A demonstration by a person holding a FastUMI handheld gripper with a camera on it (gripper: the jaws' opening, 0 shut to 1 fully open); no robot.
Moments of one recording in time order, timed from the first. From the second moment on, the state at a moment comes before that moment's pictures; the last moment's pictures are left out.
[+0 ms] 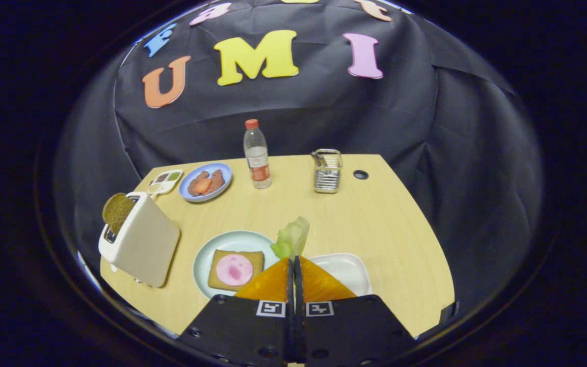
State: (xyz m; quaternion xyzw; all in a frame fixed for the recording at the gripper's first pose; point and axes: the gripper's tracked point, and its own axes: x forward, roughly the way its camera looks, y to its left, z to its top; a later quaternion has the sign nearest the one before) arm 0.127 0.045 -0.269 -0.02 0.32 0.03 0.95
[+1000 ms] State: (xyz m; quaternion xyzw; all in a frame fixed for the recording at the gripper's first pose) arm 0.133 0.194 -0.322 -0.03 0.38 0.10 0.92
